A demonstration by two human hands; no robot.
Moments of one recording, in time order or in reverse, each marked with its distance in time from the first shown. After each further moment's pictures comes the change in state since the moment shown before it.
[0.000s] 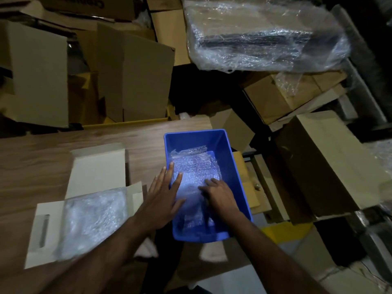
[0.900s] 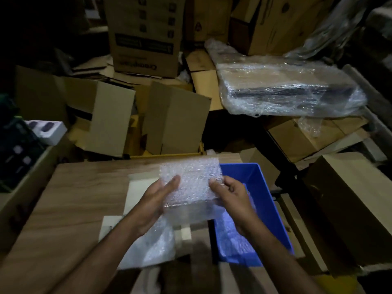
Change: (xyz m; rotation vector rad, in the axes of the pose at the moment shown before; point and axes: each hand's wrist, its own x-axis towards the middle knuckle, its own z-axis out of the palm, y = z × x) left_hand -0.074 -0.028 -0.188 -1.454 0.117 -0.520; right_hand -0.015 -0.148 -0.136 1.497 0.296 0.089
